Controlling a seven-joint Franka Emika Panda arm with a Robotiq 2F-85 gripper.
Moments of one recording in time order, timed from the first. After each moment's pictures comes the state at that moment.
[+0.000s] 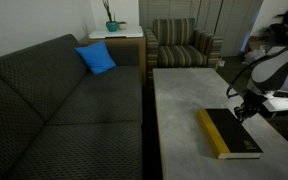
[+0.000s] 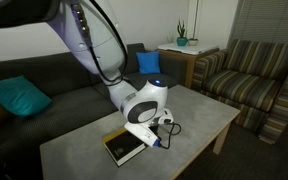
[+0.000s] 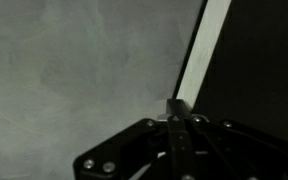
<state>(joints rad) -0.20 1.48 0.13 -1.25 0.01 2.70 -0.29</state>
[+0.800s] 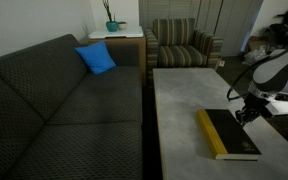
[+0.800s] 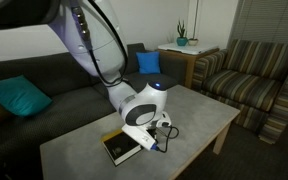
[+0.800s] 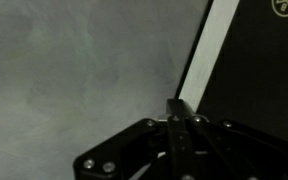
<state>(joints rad) -0.23 1.48 0.16 -1.28 0.01 2.68 -0.33</state>
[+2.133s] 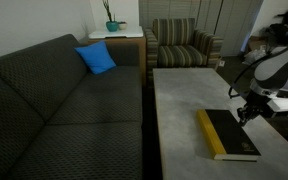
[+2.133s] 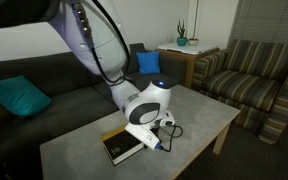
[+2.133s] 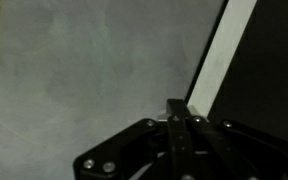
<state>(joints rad) -0.23 1.47 0.15 -1.25 0.01 2.66 -0.33</state>
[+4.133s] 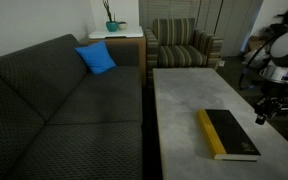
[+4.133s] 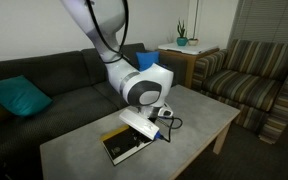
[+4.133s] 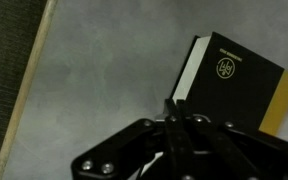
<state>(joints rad) -0.25 1.22 0.14 -1.54 0.01 2.51 -0.40</state>
